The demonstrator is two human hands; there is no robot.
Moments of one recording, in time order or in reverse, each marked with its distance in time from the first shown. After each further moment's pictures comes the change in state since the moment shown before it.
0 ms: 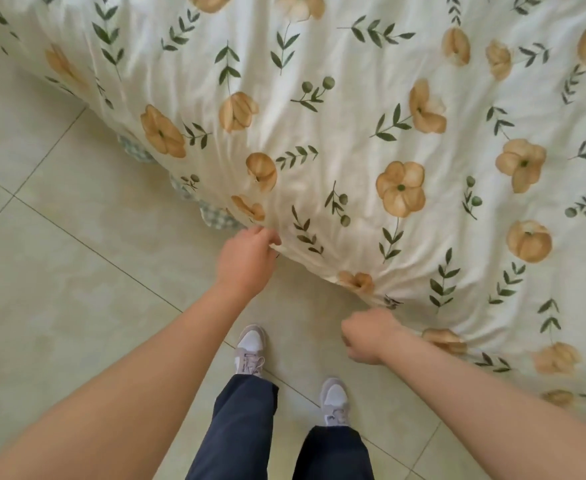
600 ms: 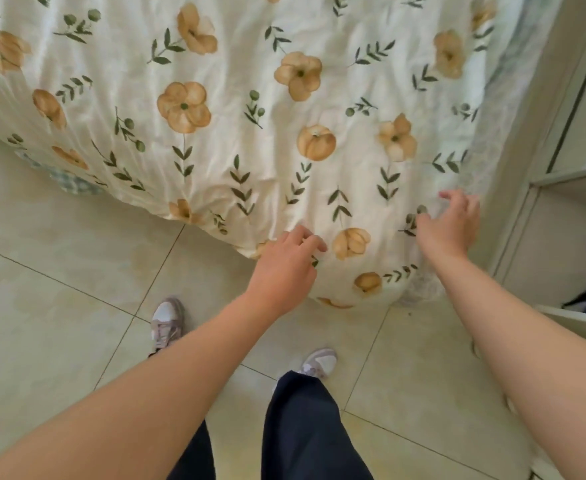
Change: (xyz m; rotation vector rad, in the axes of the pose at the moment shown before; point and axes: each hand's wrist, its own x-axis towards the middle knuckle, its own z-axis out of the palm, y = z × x) left_hand -0.133 0.304 0.138 -0.072 -0.149 0.408; right_hand -0.178 0.232 0.214 1.219 0.998 1.085
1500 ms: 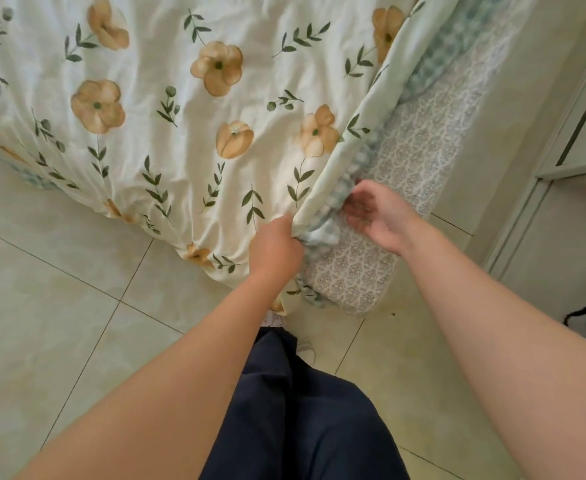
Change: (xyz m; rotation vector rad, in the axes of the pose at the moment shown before) left_hand 0.097 0.108 0.058 -0.169 0.056 -0.567; right_hand 0.087 0.020 -0.026 0.895 -0.966 0.311
